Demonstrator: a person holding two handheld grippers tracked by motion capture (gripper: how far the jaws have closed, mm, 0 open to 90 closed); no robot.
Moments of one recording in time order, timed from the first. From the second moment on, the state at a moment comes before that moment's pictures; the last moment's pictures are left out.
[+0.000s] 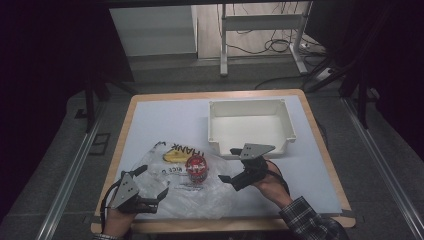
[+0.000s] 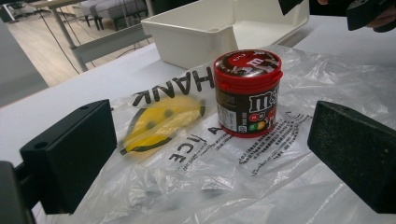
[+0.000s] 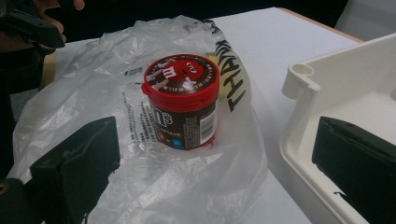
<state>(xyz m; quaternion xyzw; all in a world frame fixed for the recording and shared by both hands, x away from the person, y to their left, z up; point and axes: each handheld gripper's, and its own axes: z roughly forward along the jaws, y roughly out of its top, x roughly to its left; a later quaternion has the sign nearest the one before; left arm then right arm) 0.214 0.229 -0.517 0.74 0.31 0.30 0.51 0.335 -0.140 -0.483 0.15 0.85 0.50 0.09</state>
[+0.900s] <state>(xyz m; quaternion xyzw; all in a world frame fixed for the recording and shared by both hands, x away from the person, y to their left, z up) 0.214 0.228 -0.517 0.75 0.31 0.30 0.51 0.337 -0.096 -0.488 0.15 0.88 0.45 0.06</state>
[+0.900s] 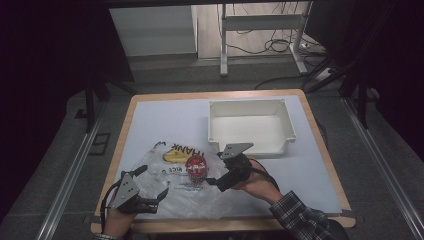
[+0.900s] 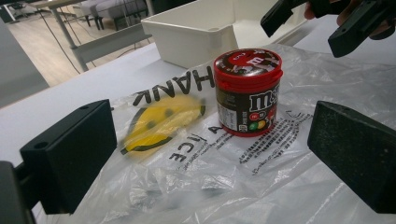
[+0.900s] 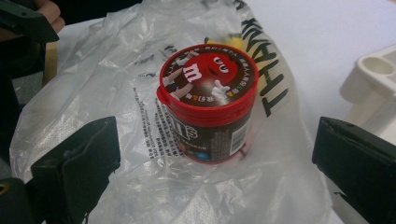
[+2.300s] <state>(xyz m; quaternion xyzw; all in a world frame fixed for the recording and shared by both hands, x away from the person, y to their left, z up) 0.213 0.229 -0.517 0.75 0.30 0.30 0.50 0.359 -0.017 -0.498 0.14 0.95 0.26 0.06</state>
